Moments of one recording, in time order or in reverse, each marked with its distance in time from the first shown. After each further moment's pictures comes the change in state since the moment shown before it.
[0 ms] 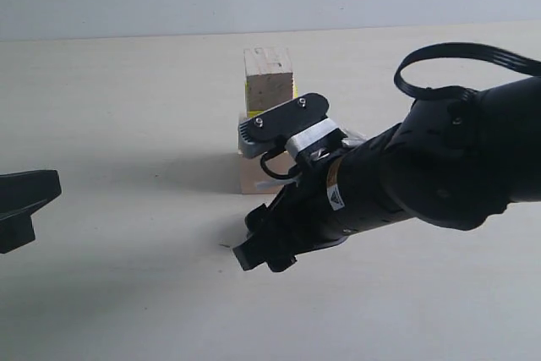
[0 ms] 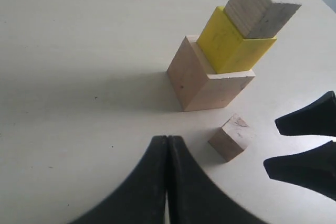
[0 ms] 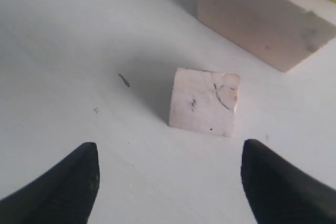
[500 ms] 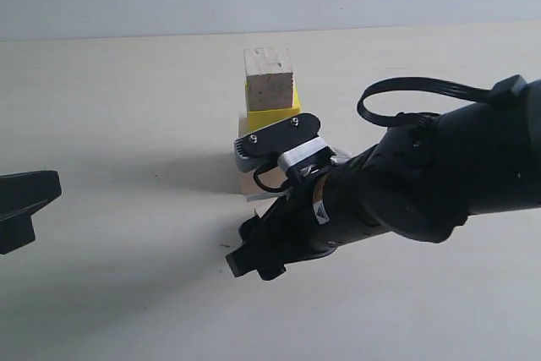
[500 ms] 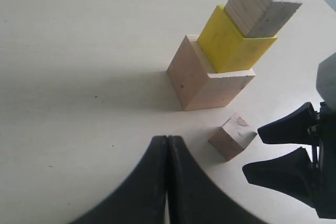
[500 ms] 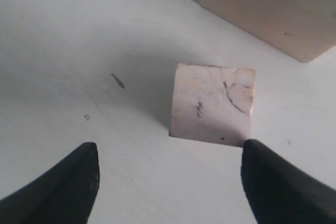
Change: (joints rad) left arm 0.000 0.000 0.000 0.000 0.002 0.000; right arm 0.000 0.096 -0.002 0.002 -0.082 0.048
